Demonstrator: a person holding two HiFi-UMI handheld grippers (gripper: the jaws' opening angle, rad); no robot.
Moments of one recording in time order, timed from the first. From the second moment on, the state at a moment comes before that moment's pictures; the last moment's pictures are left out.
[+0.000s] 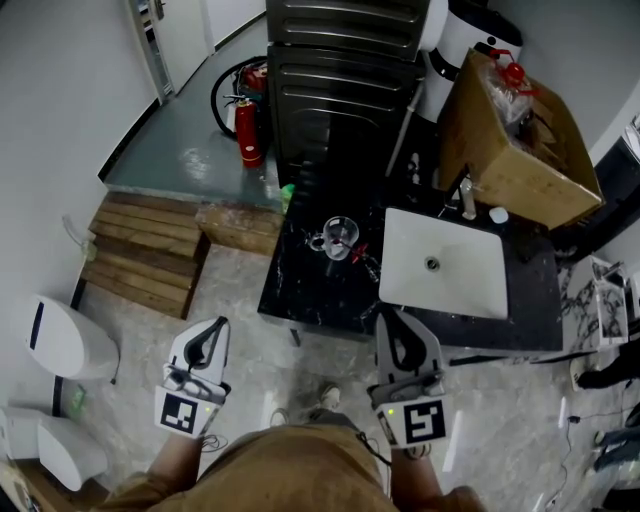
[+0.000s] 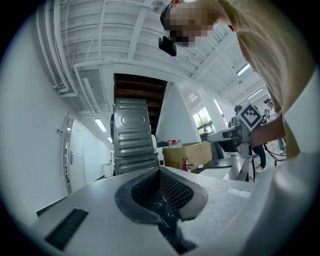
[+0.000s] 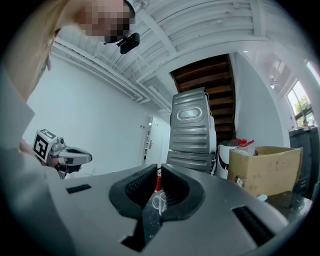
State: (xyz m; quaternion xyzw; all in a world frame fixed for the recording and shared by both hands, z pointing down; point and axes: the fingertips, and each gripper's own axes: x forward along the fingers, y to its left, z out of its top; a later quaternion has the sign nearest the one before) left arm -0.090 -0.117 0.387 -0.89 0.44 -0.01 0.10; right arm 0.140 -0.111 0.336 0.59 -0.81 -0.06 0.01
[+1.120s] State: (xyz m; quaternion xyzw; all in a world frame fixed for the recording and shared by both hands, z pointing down) left arm -0.093 -0.125 0.396 -0.88 0.47 -0.03 0.09; right arm 0.138 -0.161 0.388 0.56 -0.82 -0.04 0.05
